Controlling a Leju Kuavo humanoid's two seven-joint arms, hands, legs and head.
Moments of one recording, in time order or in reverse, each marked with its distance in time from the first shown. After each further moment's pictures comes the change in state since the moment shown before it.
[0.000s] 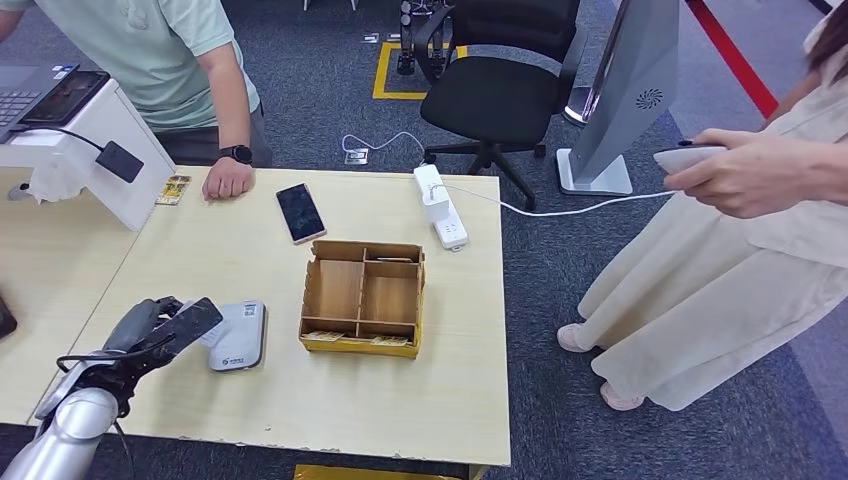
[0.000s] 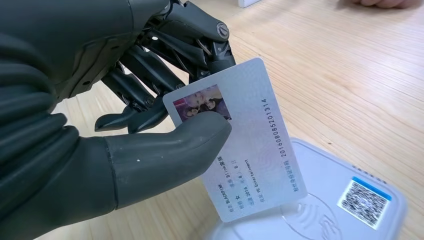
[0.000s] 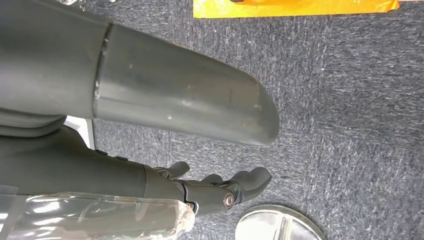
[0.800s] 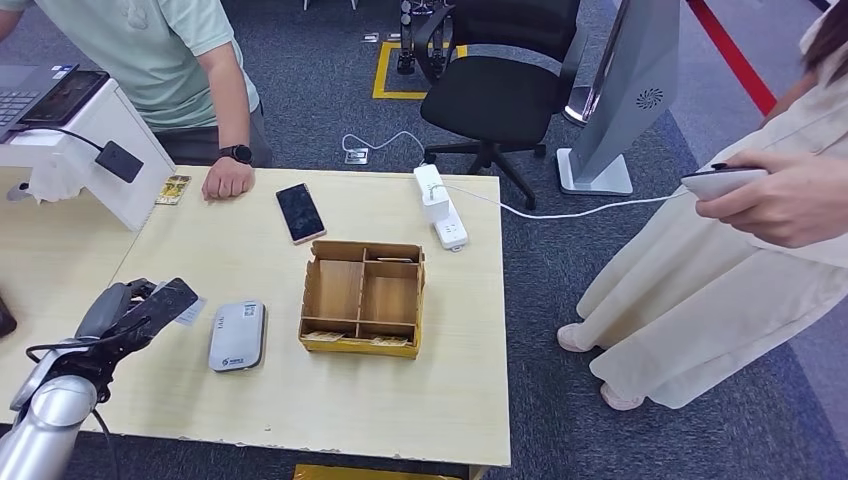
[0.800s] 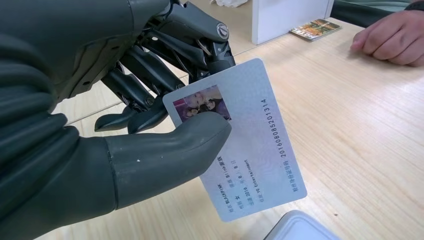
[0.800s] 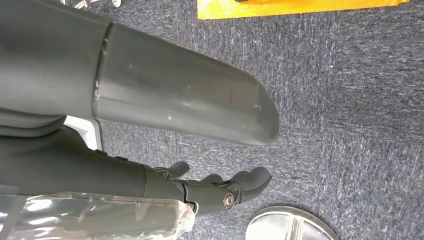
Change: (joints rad) left arm -0.019 0.033 0.060 -0.001 0.029 0.033 -0.015; right arm 0.015 0.004 -0.006 0.000 -0.025 -0.014 0.003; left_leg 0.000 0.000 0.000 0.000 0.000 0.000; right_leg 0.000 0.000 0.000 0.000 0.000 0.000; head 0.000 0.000
